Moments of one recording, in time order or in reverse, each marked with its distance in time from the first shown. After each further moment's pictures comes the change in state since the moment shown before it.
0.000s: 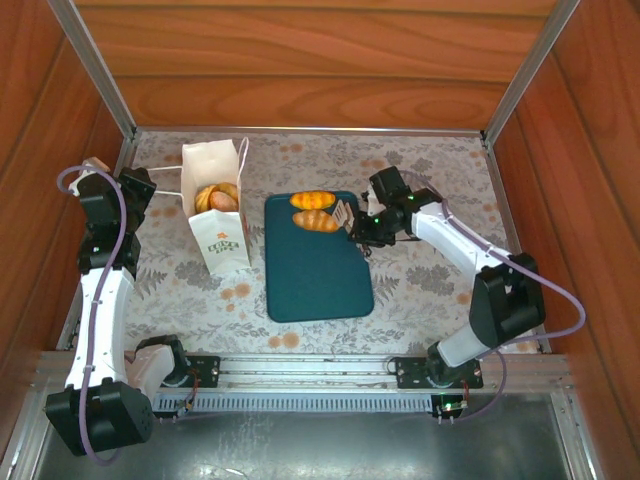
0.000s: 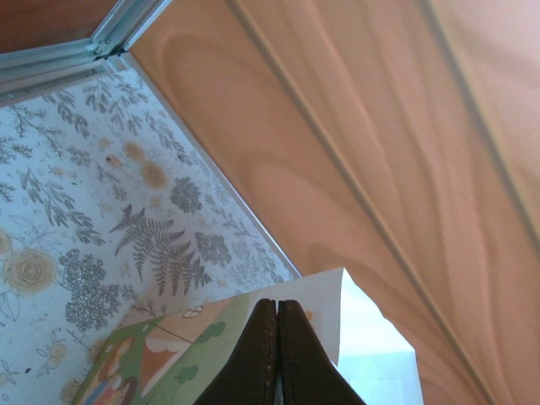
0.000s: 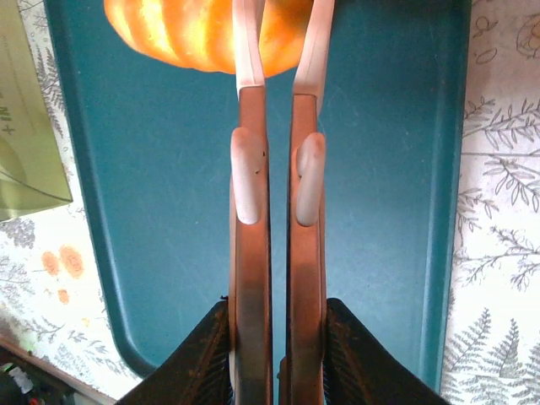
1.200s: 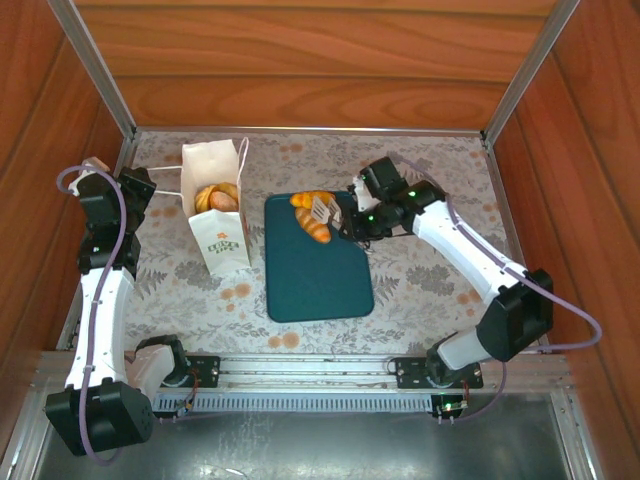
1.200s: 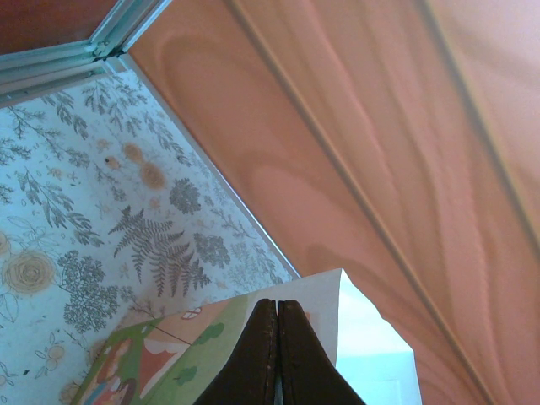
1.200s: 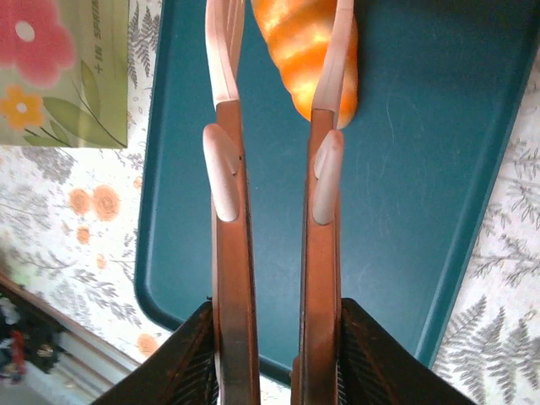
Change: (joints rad) left arm 0.000 0.000 0.000 0.003 -0.003 0.000; right arm 0.129 -0.047 0.177 -0.168 0.078 -0.154
